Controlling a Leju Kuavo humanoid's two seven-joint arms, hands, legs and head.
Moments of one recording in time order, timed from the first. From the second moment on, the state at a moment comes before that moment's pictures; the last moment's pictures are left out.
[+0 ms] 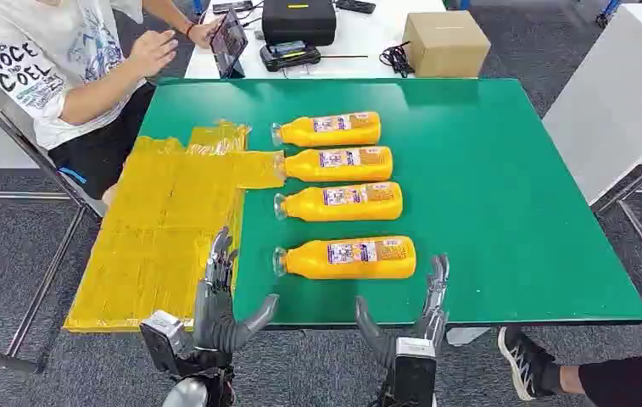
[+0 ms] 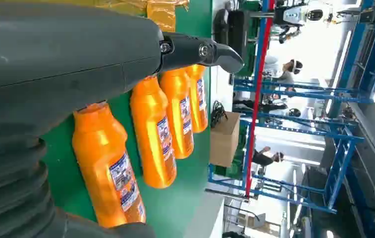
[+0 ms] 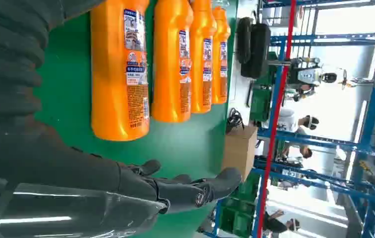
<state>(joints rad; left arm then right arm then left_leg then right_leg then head) 0.05 -0.30 -0.30 -1.34 0.02 0.20 -0.58 0.23 0.26 0.39 -1.54 0.14 -0.69 -0.70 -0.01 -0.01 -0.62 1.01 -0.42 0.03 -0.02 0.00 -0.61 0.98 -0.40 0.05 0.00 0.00</state>
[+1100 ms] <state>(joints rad) 0.06 -0.30 -0.29 -1.34 -0.05 0.22 -0.61 0.23 0.24 0.38 -1.52 0.44 -0.69 -0.56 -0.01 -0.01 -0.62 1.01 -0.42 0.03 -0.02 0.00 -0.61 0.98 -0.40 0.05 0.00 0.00</state>
